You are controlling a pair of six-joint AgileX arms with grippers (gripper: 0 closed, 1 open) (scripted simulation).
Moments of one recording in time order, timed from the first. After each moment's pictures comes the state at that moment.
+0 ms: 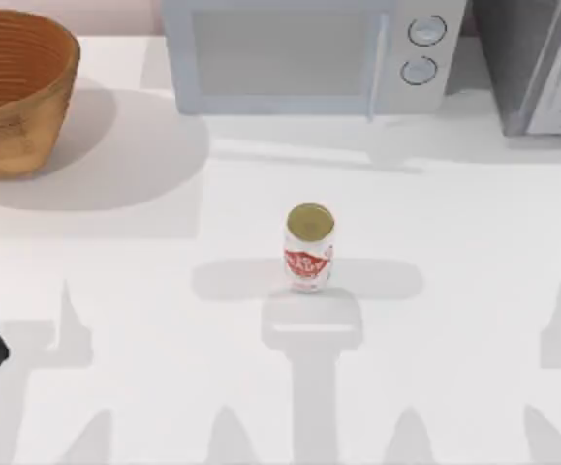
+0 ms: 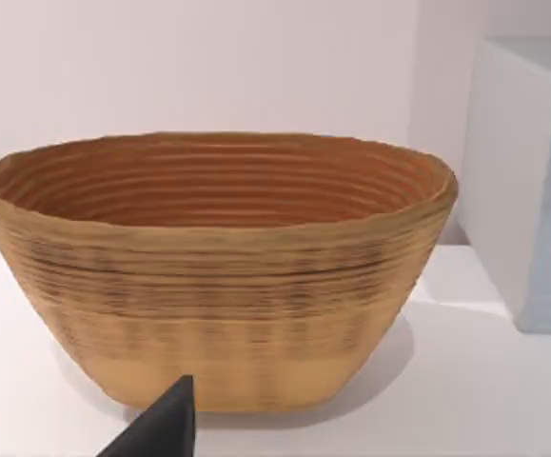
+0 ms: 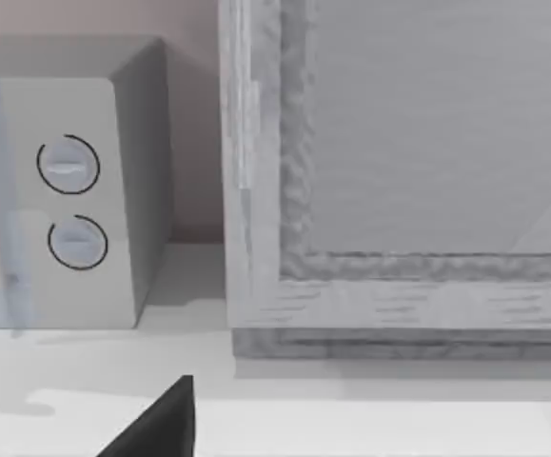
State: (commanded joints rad) left arm 0.00 0.00 0.00 0.00 0.00 0.00; right arm 0.00 0.00 0.00 0.00 0.00 0.00
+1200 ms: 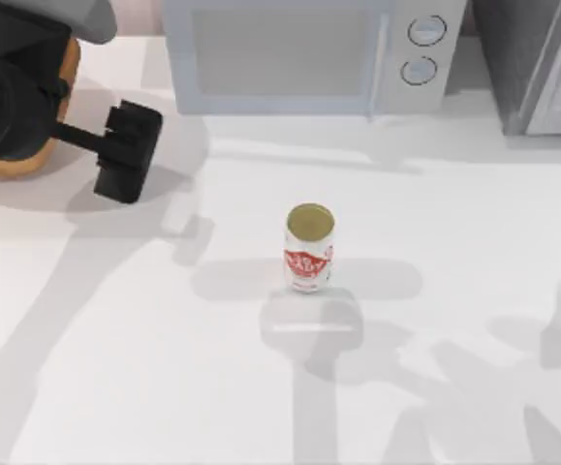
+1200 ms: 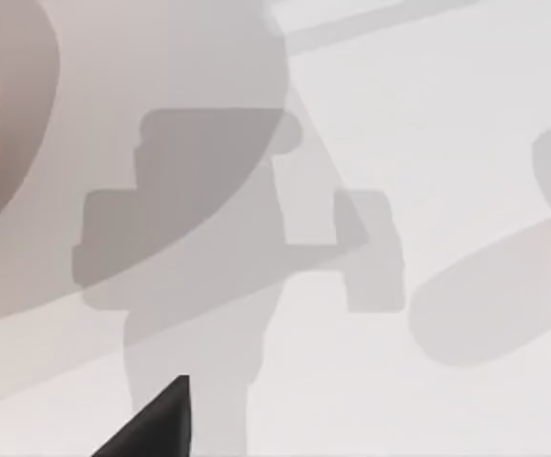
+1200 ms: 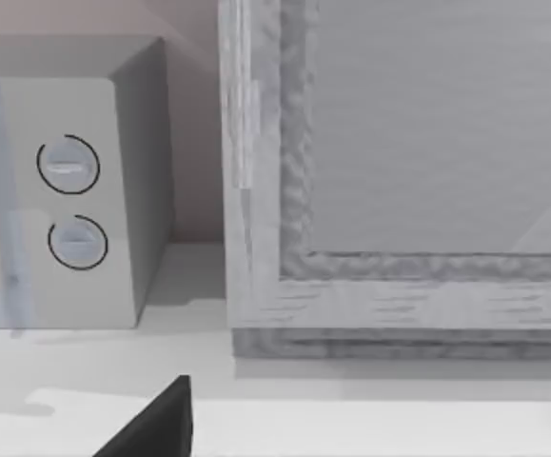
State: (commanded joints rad) left arm -0.38 1.28 1.20 -0.80 0.01 0.06; right arm 0.00 0.00 0.00 0.00 0.00 0.00
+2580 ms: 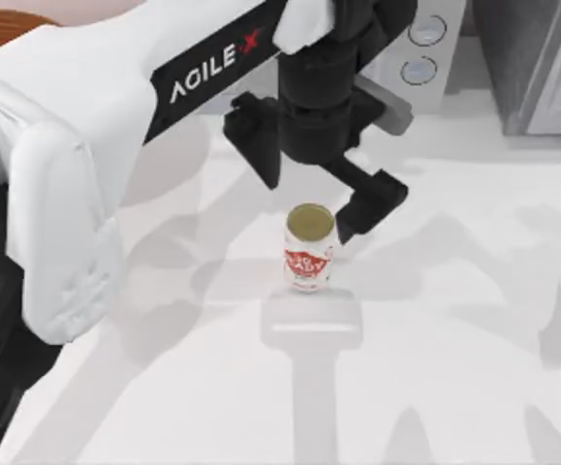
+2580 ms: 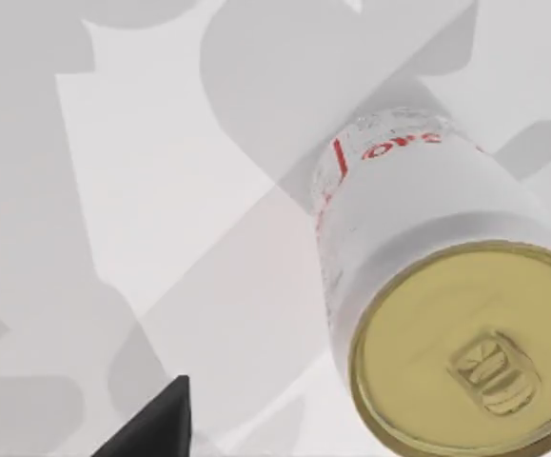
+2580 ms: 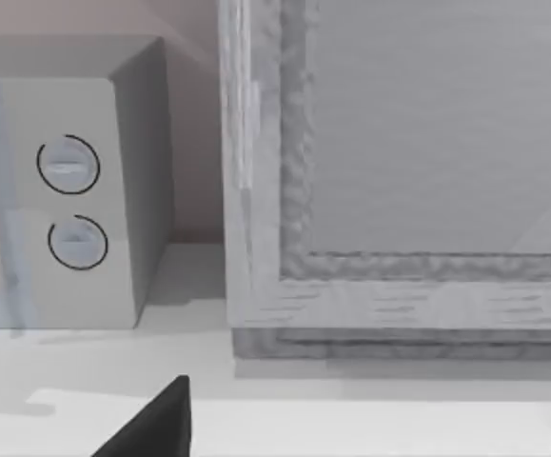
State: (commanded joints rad) left arm -0.70 2.41 2.33 -1.48 0.00 0.11; right arm 0.00 0.00 0.00 0.00 0.00 0.00
